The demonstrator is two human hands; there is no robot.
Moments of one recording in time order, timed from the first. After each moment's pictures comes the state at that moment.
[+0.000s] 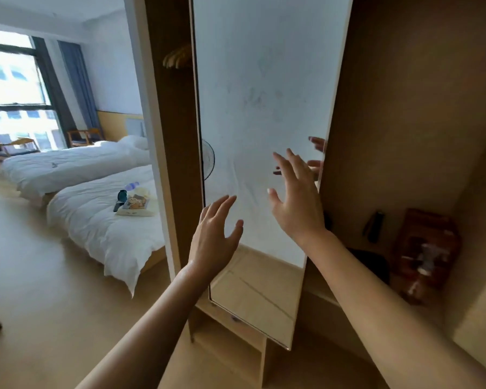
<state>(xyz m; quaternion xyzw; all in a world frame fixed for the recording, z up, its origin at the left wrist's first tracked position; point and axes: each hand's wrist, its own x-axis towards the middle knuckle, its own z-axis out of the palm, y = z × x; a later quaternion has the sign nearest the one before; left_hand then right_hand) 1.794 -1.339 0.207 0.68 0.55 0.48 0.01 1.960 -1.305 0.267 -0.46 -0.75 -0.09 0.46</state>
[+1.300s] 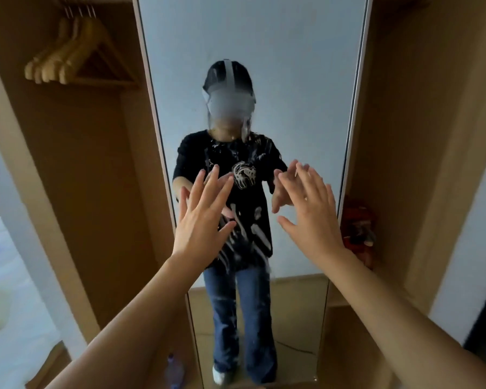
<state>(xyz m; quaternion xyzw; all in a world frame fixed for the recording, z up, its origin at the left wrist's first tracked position) 1.691 -1.111 0.272 0.87 0.30 0.39 -0.12 1.886 -1.222 0.269 -0.71 -0.55 -0.31 0.31</state>
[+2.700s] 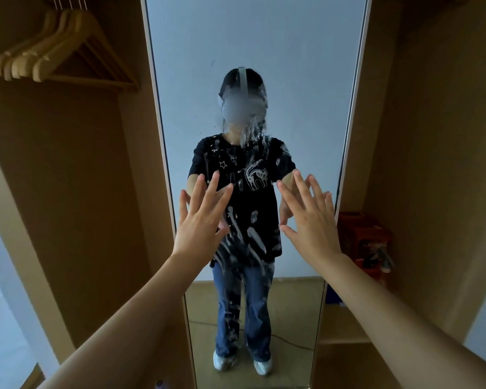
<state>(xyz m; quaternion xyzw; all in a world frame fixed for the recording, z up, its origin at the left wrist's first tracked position) 1.744 -1.025 0.263 0.85 0.33 0.35 -0.19 1.951 -1.137 0.261 -0.73 -0.55 -0.33 0.24</state>
